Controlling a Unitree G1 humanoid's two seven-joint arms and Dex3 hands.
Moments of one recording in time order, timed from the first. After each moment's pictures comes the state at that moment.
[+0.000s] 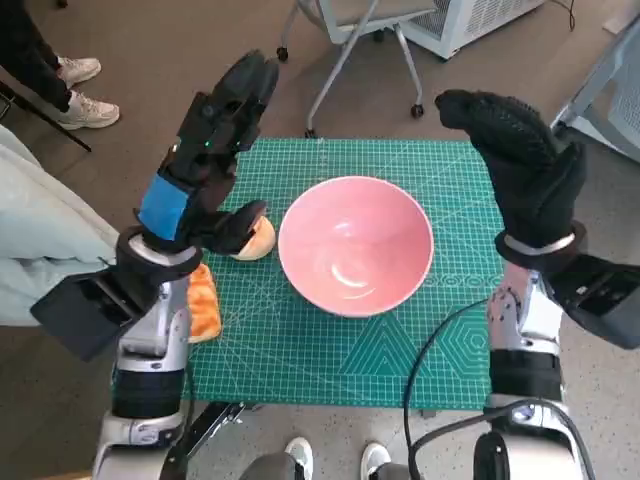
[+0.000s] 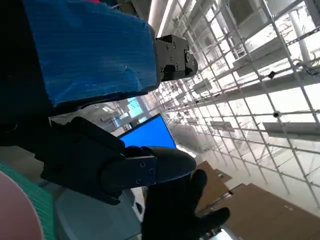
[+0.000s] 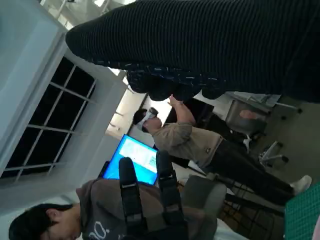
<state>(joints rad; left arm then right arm) -0.56 0.27 0.14 0.15 -0.25 -0.44 -0.46 -0.74 -0.13 -0.22 0.54 0.41 -0.67 0.69</state>
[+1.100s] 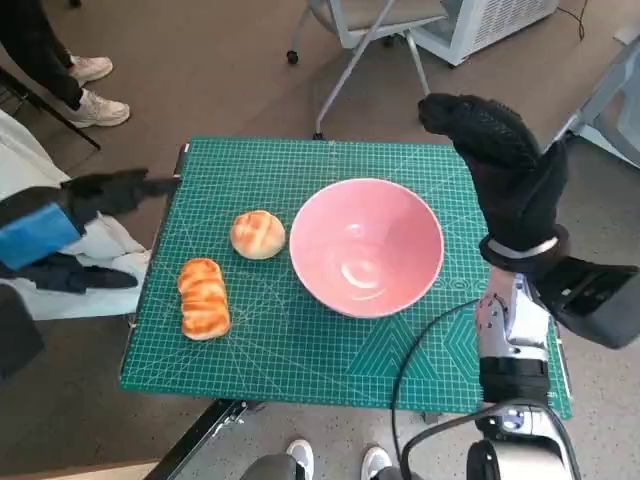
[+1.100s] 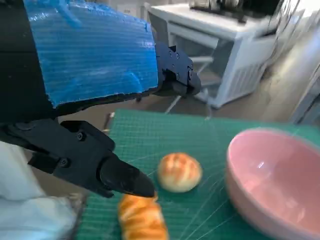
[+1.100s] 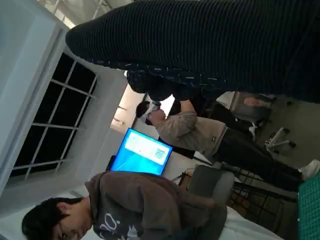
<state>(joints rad) -0.28 1.06 0.23 -0.26 0.08 0.03 -0.78 -0.73 -0.11 -0.19 0.52 0.41 -0.64 0.66</state>
